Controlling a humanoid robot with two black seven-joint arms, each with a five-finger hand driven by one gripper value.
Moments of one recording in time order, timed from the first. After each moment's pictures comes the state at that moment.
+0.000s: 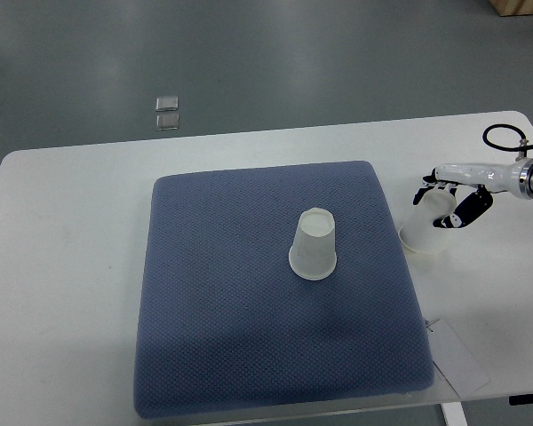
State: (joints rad) left arm -0.01 0.00 -0.04 -0.20 0.05 0.10 -0.05; right arm 0.98 -0.82 0.18 1.13 -1.33 0.25 0.21
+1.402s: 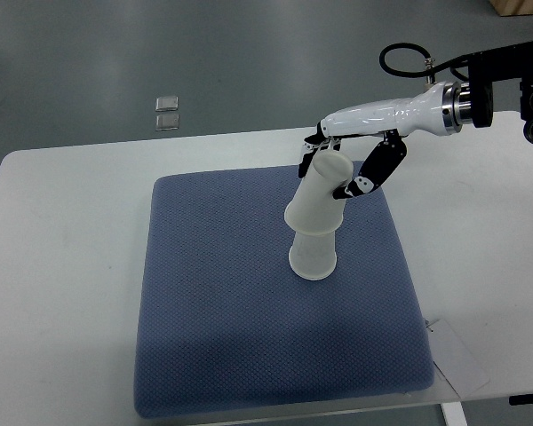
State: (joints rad) left arm -0.01 0.00 -0.04 -0.20 0.05 0.10 -0.05; right arm 1.29 -0.73 0.20 1.43 -1.26 0.47 0.24
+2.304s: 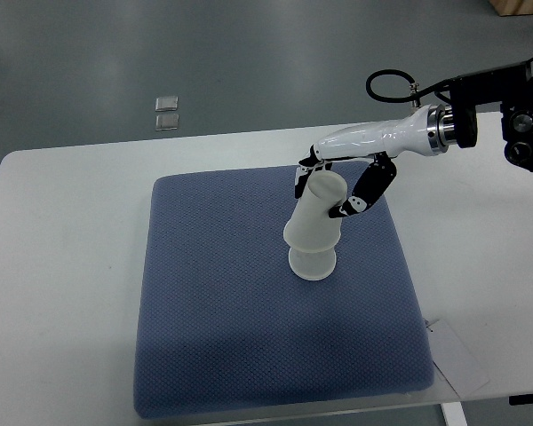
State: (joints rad) left arm -0.01 0.00 -0.04 -0.20 0.05 0.10 -0.05; right arm 1.24 -0.69 0.19 1.42 -1.30 0.46 0.24
